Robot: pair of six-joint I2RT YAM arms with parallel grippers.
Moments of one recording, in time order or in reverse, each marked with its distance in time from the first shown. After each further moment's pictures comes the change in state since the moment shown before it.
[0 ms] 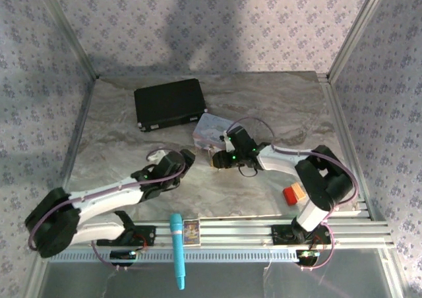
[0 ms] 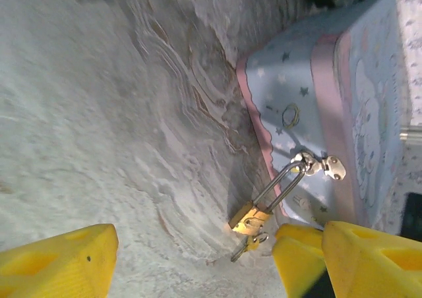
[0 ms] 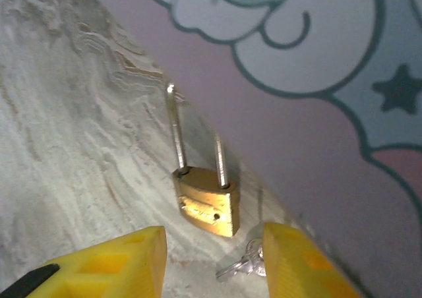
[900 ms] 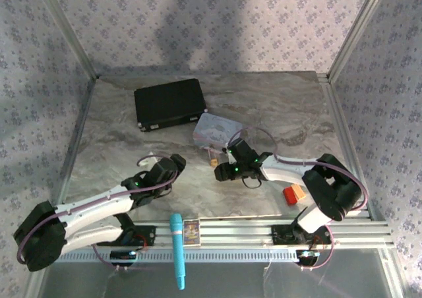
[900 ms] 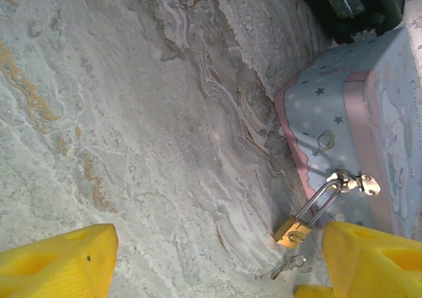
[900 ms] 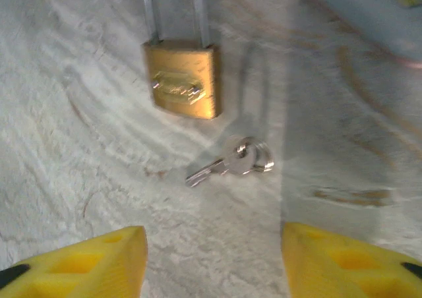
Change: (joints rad) left arm 0.003 -0.119 -0.080 -0.073 -0.070 0.045; right arm 0.064 -0.106 -0.119 -0.055 0.054 0.034
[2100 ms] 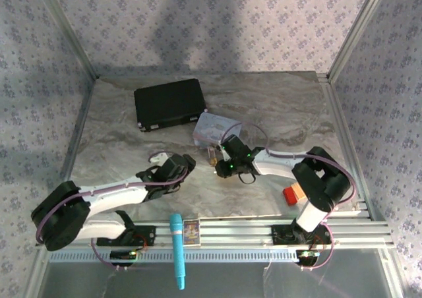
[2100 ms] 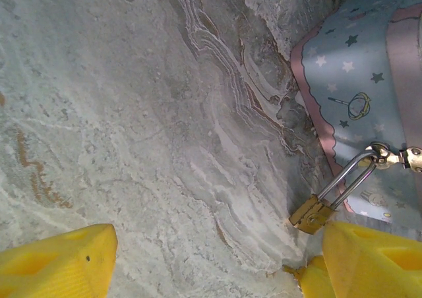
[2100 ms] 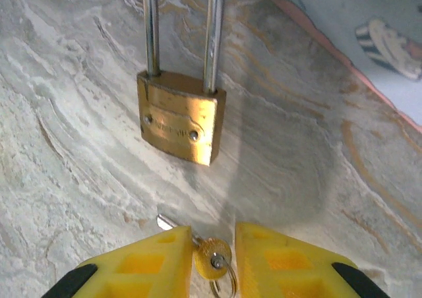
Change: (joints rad) left arm -0.010 0.228 0.069 0.099 0.077 0.019; right arm 0.024 0.099 0.098 -0.045 0.069 -0.111
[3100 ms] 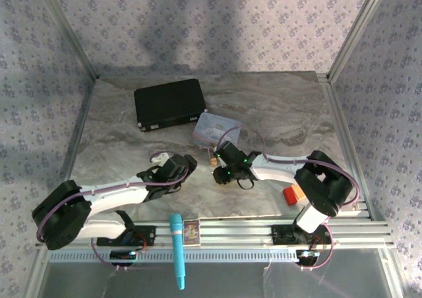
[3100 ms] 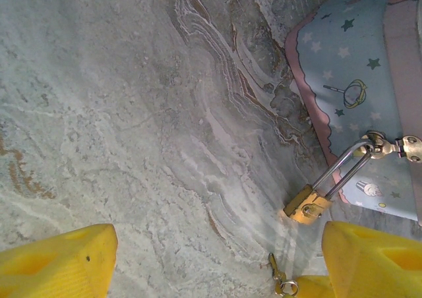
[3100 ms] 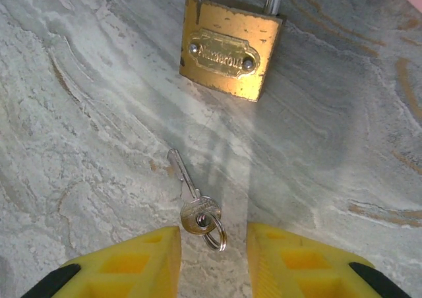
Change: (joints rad) left arm -0.007 0.006 0.000 0.015 0.019 -0.004; right arm 0.089 -0.026 0.003 -0.074 0.079 0.011
